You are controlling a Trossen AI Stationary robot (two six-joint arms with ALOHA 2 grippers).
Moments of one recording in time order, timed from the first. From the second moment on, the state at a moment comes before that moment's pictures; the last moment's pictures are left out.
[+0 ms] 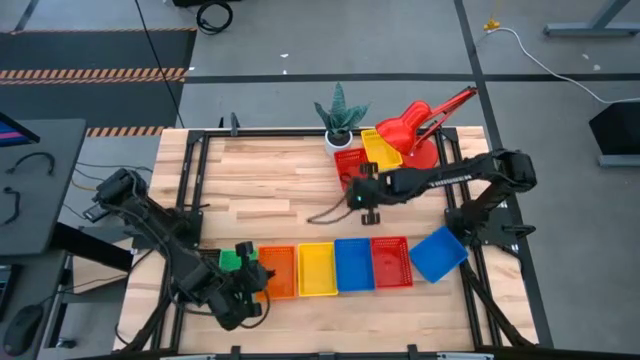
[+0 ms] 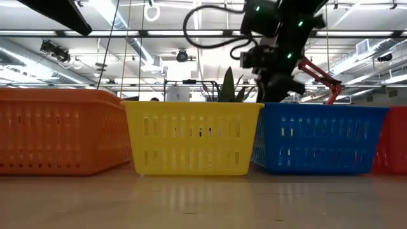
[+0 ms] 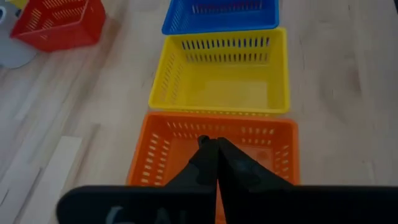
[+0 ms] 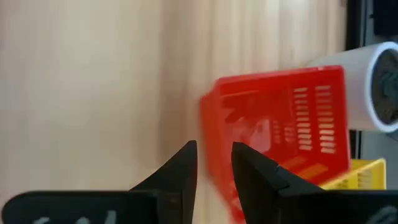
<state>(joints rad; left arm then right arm) -0.80 1.52 1.08 -0.67 -0.76 -0.74 -0.07 1.58 1.03 -0.59 0.38 -0.23</state>
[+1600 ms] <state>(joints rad) -0.82 1.52 1.08 -0.66 -0.79 -0.75 0.79 1.62 1.23 -1.00 0.28 0.86</state>
